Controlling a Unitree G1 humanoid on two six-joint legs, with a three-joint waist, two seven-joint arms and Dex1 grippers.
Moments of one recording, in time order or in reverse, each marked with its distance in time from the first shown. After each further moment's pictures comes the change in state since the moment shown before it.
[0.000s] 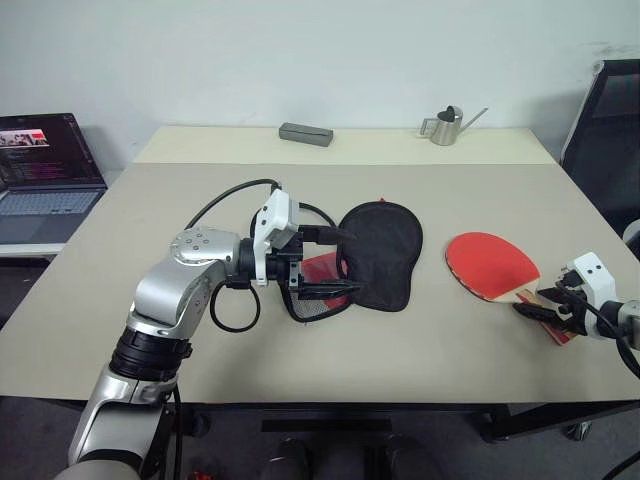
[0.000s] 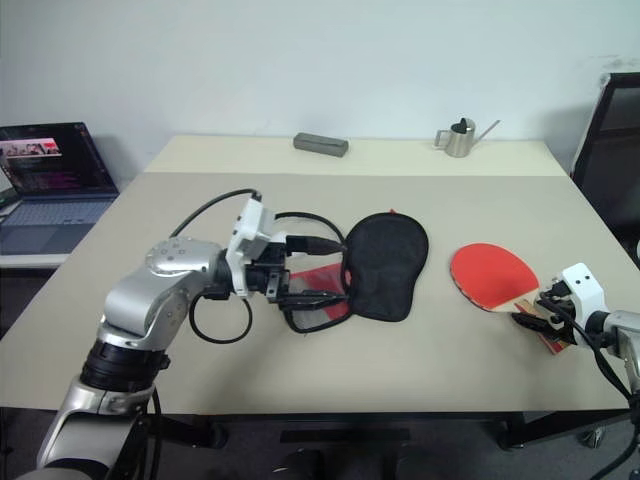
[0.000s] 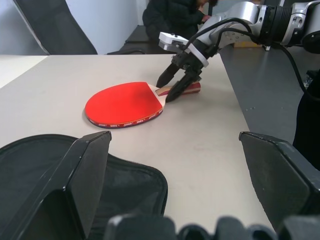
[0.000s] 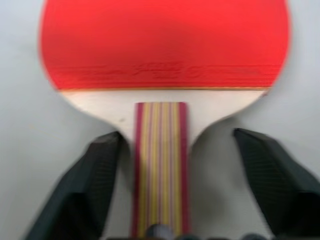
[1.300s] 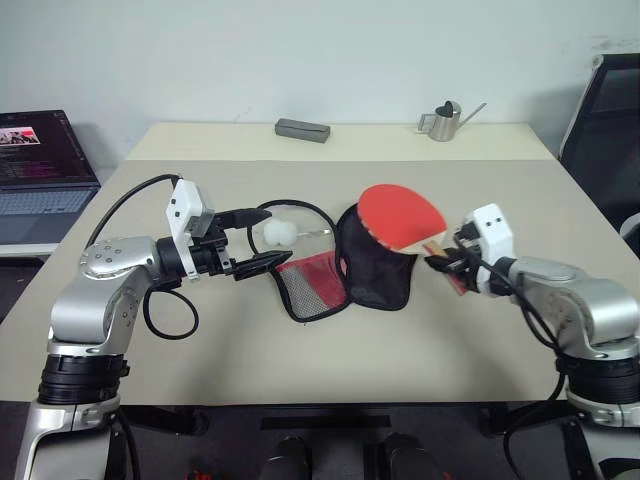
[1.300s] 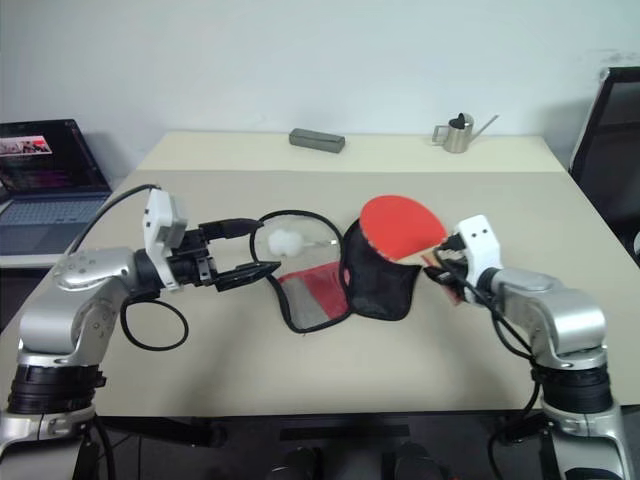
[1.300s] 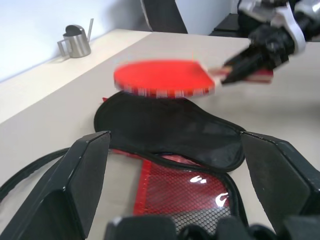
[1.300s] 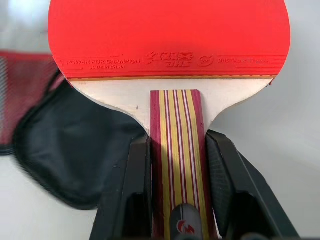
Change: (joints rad) left arm 0.156 0.148 0.255 0.052 0.002 -0.061 0.105; right arm -0.202 0.378 0.106 -0.682 0.176 0.640 -0.458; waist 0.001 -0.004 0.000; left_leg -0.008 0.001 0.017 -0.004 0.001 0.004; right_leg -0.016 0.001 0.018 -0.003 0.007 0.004
